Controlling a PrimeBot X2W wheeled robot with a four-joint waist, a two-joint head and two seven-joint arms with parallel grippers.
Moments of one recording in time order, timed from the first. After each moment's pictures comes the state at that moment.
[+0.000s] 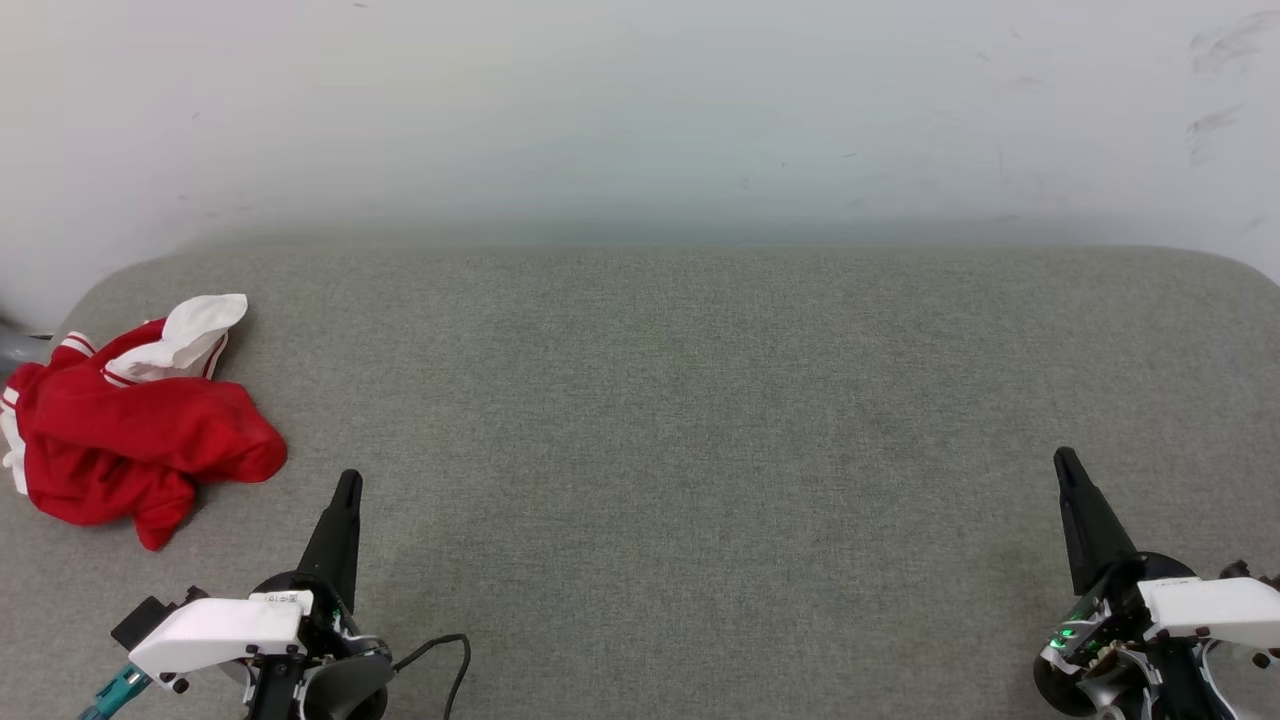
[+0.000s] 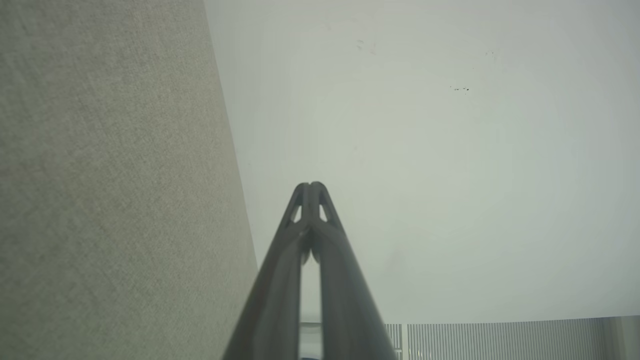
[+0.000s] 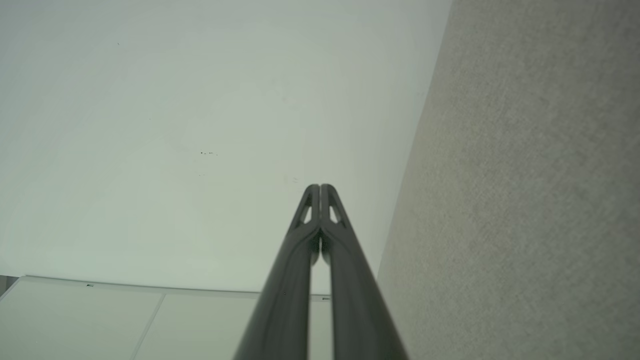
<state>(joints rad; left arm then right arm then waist) -0.11 0.05 0.11 0.25 -1.61 -0.13 0.11 -0.11 -0.05 -0.11 0.25 1.61 0.13 0.11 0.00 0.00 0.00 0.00</state>
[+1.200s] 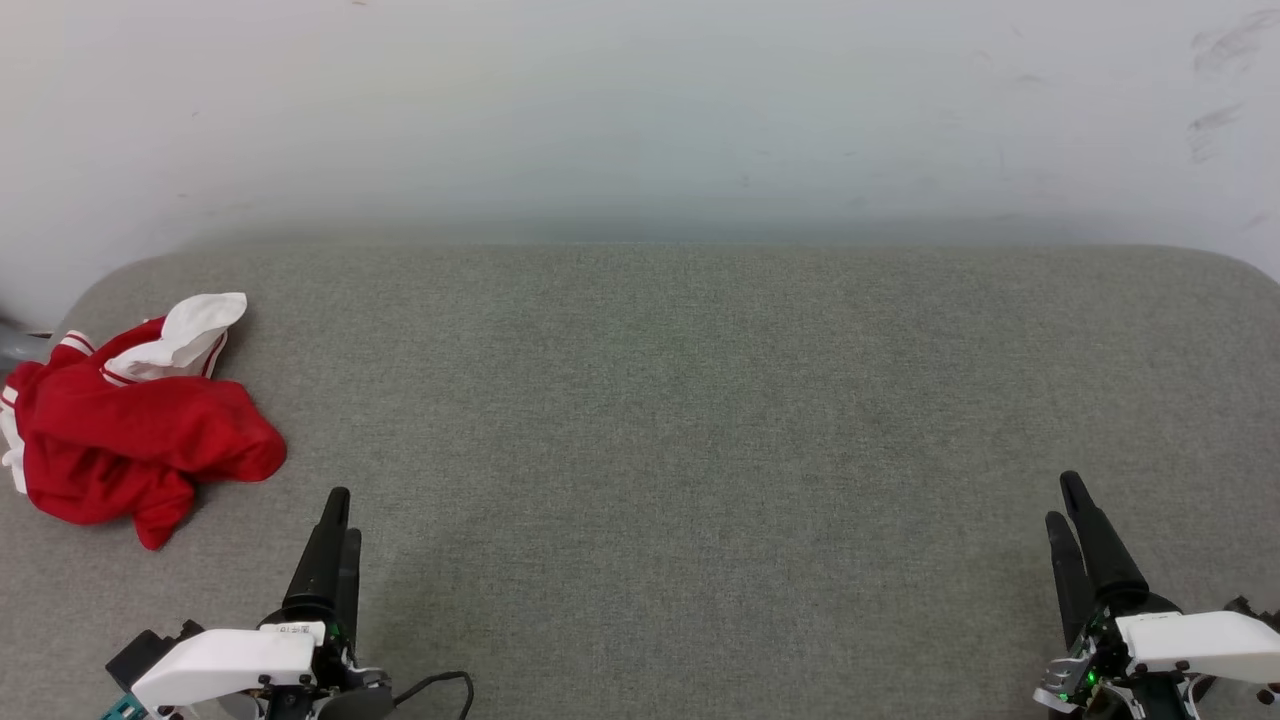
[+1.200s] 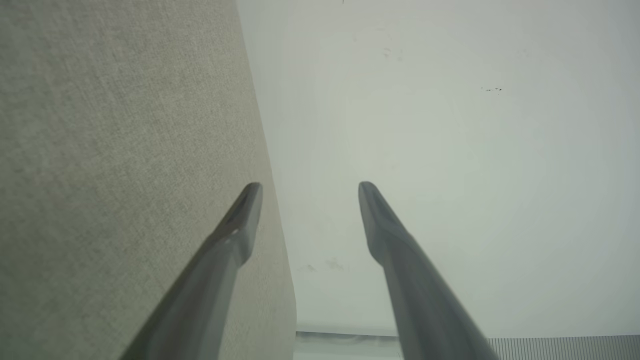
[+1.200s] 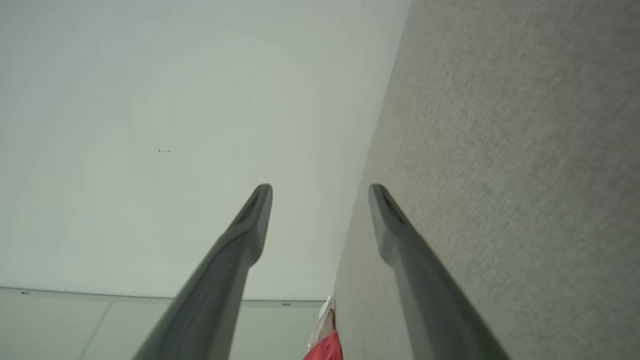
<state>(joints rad) -0.06 0.05 0.11 0.26 -1.54 -0.13 0.06 -0.06 -0.05 -0.10 0.27 1.52 0.13 0.06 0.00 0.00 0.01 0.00</state>
